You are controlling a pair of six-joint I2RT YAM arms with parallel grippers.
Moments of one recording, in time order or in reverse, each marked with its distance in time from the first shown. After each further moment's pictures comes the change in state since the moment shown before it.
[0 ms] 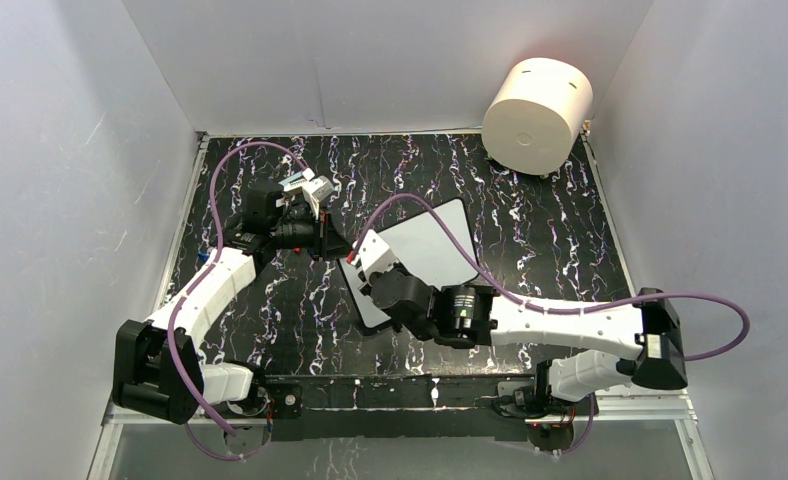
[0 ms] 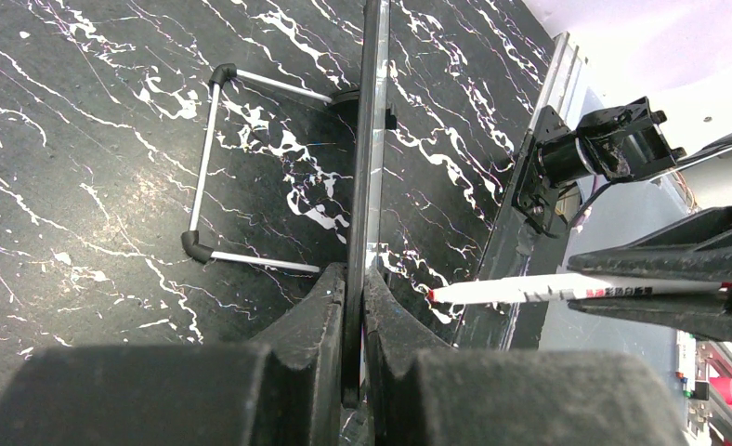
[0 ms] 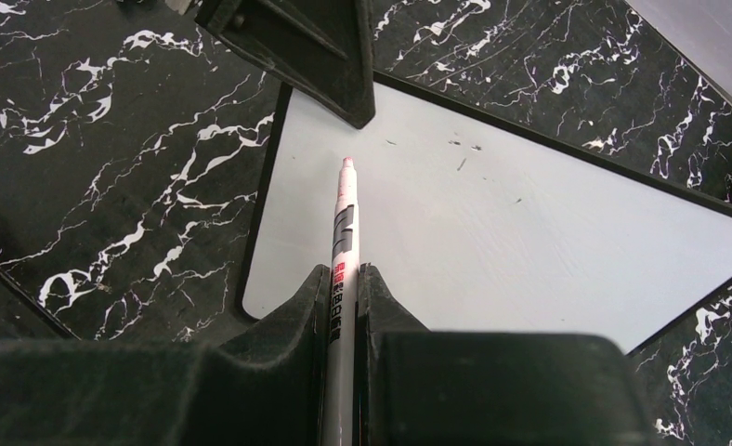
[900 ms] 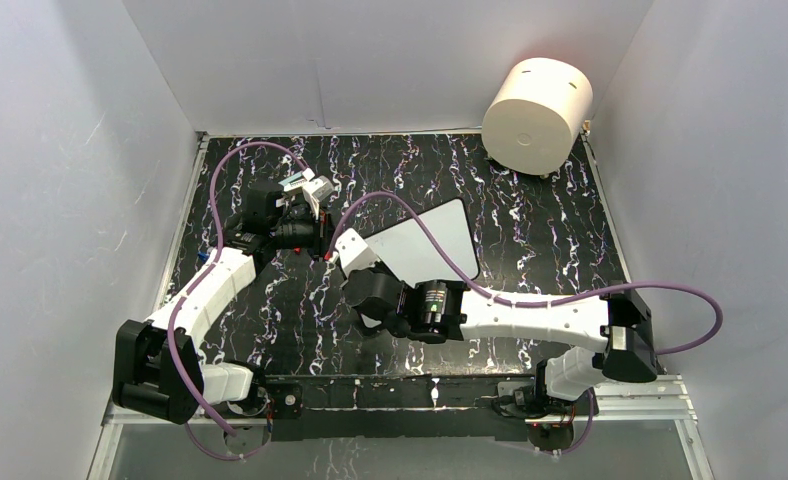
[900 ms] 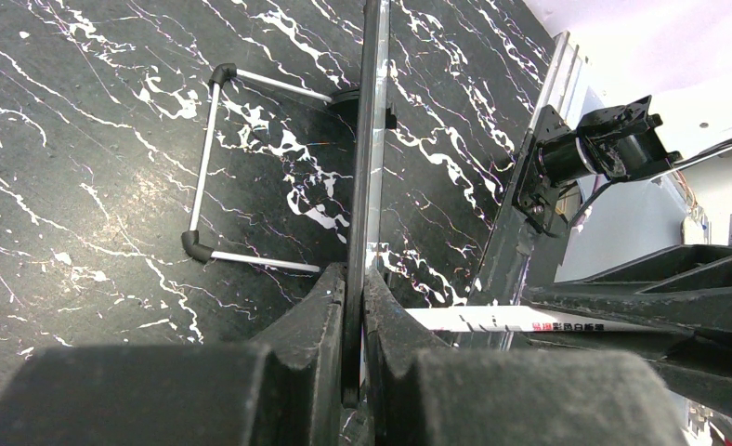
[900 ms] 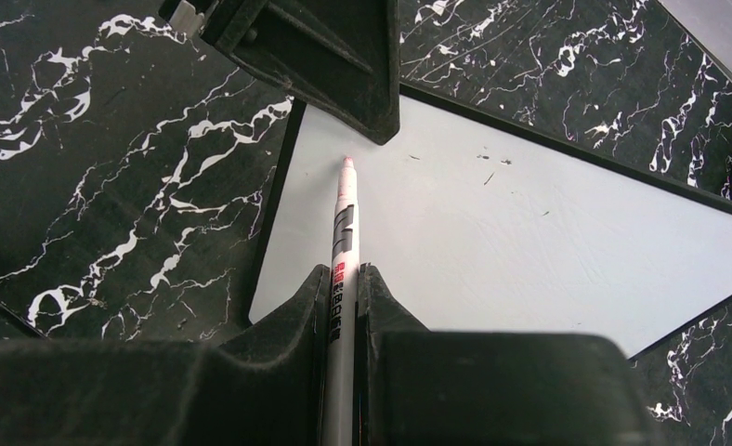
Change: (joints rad) left arm 0.000 0.000 0.000 -0.001 0.000 0.003; right arm 0.006 0.160 0.134 -0.076 0.036 0.047
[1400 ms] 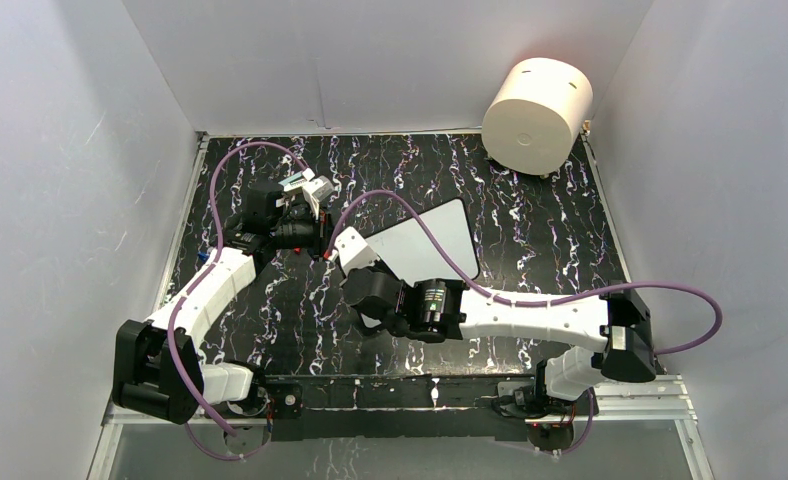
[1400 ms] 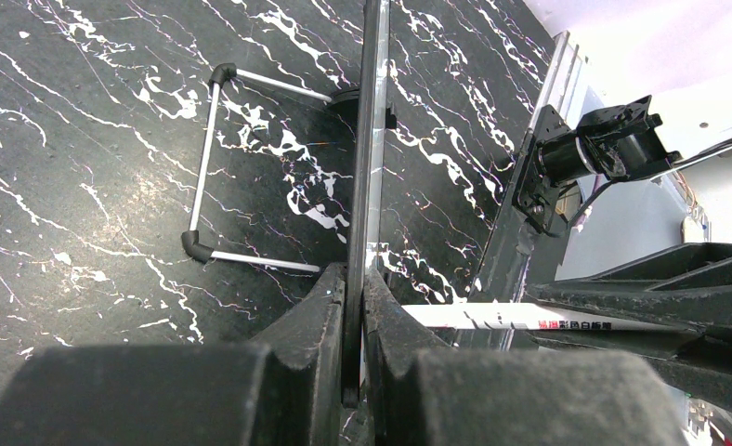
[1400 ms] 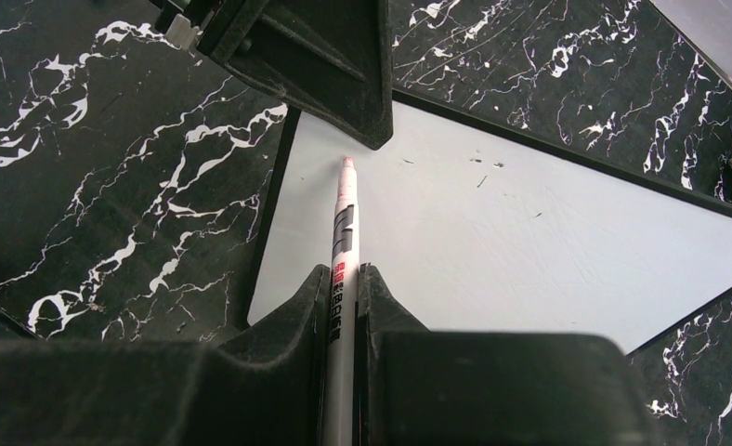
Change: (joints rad) left arm 0.000 0.000 0.000 0.000 0.000 0.000; right arm 0.000 0.008 0.014 -0.017 0.011 0.007
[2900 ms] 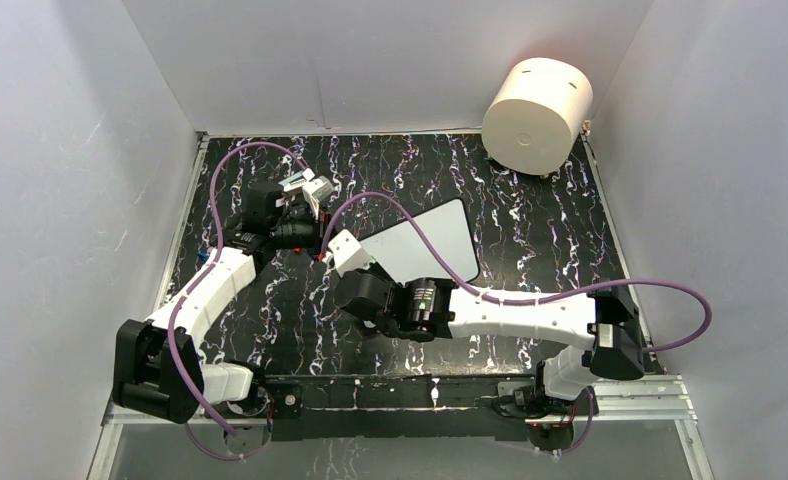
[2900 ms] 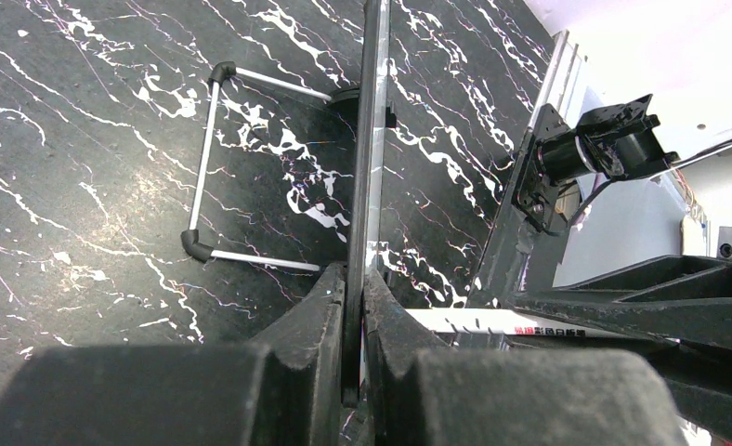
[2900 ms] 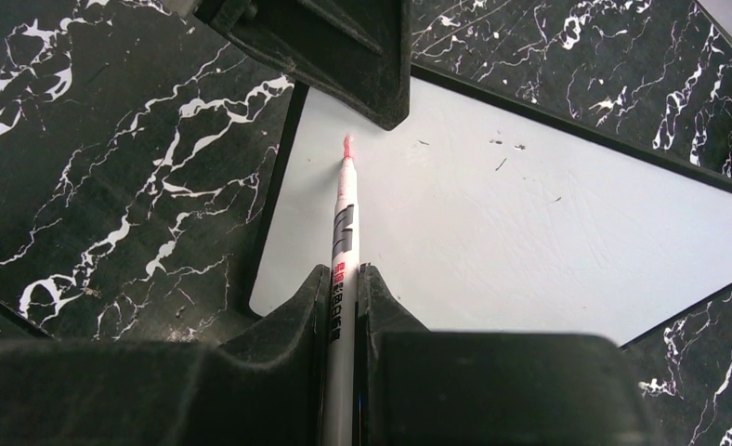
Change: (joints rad) left arm -0.001 0.002 0.000 -0.003 0.004 0.003; right arm 0.000 0.054 0.052 -0.078 -0.001 0.043
